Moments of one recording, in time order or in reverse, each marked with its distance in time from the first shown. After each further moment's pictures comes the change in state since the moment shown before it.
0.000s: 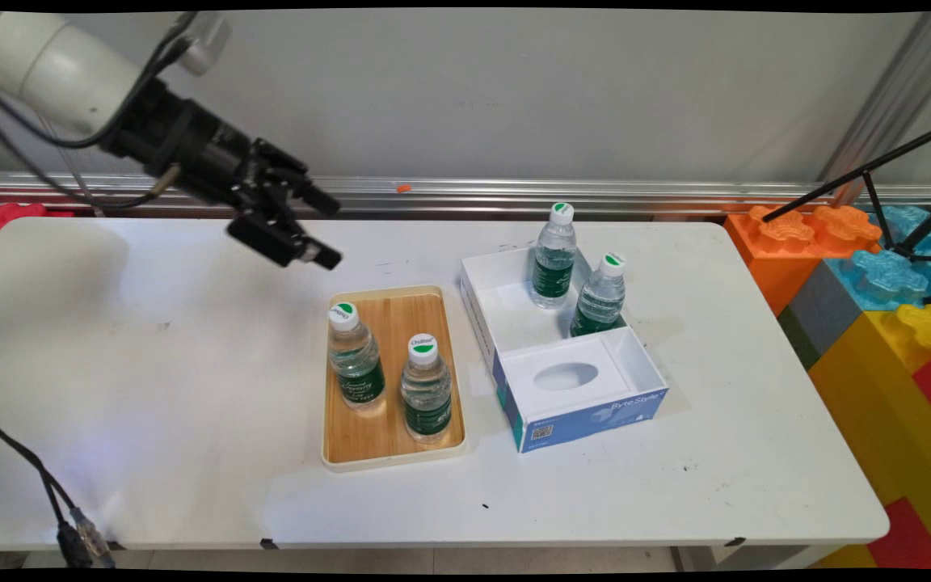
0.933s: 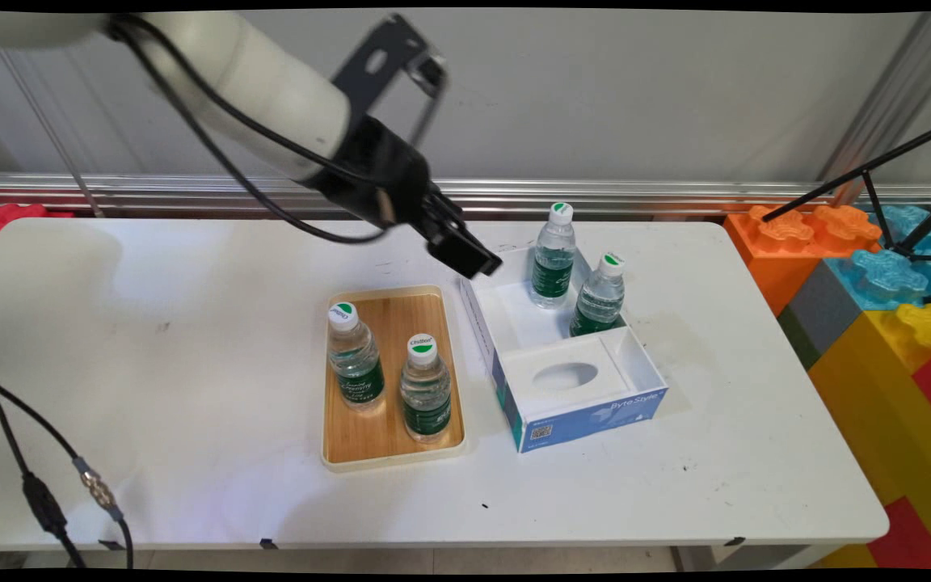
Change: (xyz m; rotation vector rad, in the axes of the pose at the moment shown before) arm 0.113 0.083 0.110 0.215 -0.040 -0.156
